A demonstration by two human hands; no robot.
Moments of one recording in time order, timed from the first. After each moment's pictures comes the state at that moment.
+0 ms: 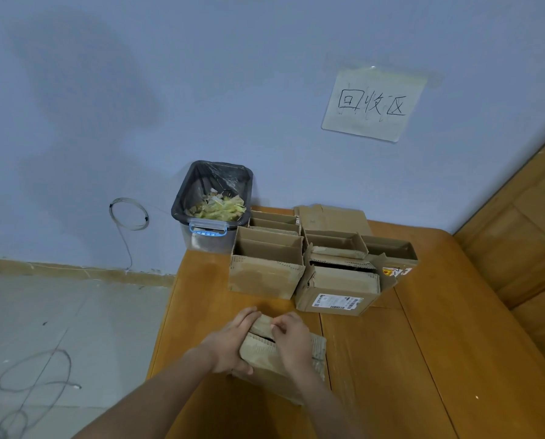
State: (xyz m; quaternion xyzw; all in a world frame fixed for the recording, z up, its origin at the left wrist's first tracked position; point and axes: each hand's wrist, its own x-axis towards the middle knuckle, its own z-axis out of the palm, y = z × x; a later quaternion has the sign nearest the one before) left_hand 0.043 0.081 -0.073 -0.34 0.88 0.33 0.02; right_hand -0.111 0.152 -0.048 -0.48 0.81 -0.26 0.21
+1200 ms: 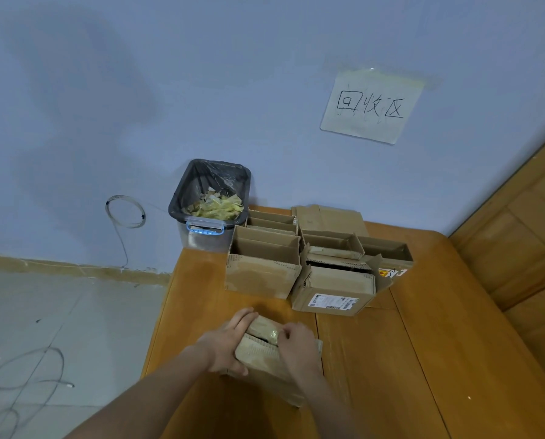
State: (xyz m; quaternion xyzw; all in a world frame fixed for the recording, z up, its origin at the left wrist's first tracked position) left_hand 0.043 0.083 -0.069 -0.34 0.89 0.31 0.05; right_hand -0.126 0.166 -0.043 -0.50 0.83 -0.18 0.19
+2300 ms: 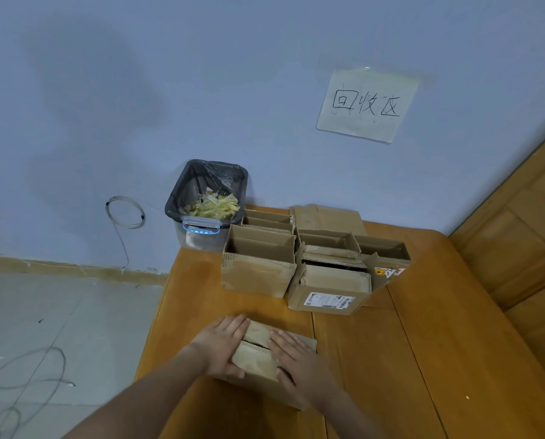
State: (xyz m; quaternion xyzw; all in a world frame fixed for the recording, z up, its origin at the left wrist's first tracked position) left_hand 0.031 0.098 -0.058 -0.30 0.93 0.10 0.18; right_hand -0.175 0.218 -0.069 -0.79 0.61 0.00 0.10
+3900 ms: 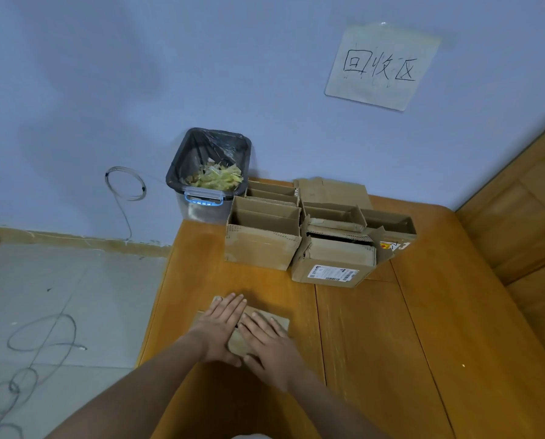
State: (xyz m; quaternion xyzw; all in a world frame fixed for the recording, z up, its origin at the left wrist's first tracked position) left_hand 0.049 0.113 -0.106 -0.34 0.92 0.13 0.17; right_hand -0.116 0.214 -0.096 -0.81 0.58 0.01 0.13
